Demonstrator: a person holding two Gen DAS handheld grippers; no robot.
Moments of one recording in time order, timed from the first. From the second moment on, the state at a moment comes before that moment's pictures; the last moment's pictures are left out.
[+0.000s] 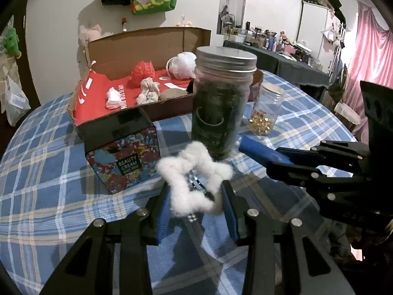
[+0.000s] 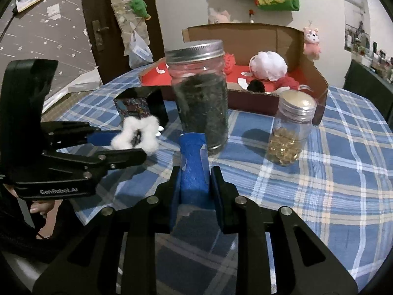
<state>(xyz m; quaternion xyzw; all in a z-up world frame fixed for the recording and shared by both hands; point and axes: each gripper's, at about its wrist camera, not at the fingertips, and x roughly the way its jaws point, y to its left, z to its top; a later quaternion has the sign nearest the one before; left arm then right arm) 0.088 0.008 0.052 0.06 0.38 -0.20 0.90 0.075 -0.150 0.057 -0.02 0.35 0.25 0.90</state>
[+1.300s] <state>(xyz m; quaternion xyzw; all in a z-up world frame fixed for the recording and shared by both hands) 0.114 0.038 0.100 0.08 0.38 -0.16 0.91 0.082 -0.176 0.101 -0.10 0.32 0.14 0.93</state>
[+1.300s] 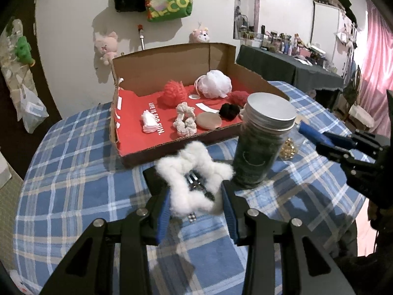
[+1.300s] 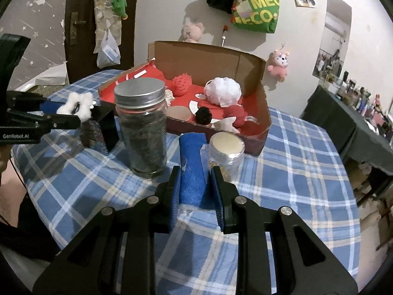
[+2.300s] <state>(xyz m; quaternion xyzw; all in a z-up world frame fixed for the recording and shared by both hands) 0.218 0.020 0.100 0.13 0.44 -0.24 0.85 0.163 -0.176 0.115 -0.14 0.35 0.19 0.91</state>
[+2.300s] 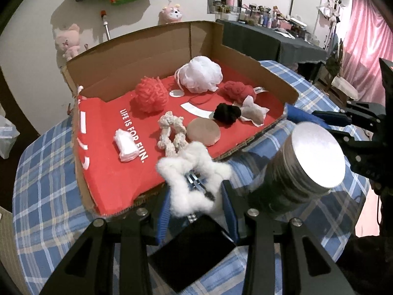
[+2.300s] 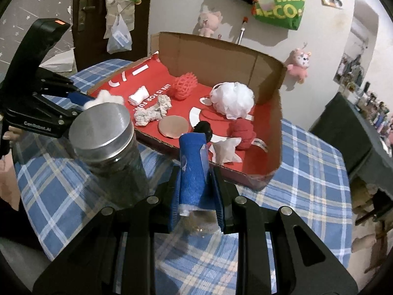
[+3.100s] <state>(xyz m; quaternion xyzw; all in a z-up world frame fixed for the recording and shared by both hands) 0.346 -0.036 0.089 0.13 0.50 -0.28 0.81 0.339 -0.176 0.108 -0.03 0.48 0.27 0.83</state>
